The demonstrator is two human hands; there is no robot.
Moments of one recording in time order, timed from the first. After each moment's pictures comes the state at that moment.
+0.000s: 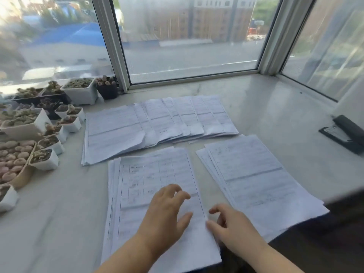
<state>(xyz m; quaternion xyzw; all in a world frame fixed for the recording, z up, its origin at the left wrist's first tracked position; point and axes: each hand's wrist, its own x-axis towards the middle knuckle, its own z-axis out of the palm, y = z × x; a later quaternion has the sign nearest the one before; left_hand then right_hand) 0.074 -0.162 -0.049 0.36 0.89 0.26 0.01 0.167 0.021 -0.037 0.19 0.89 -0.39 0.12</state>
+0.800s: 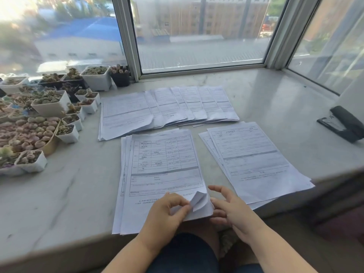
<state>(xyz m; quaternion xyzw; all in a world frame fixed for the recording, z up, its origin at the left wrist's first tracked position) 0.165 -0.186 -0.052 0.19 0.81 0.53 0.13 0.213 0.007 -0.048 0.23 0.66 -0.71 0.13</state>
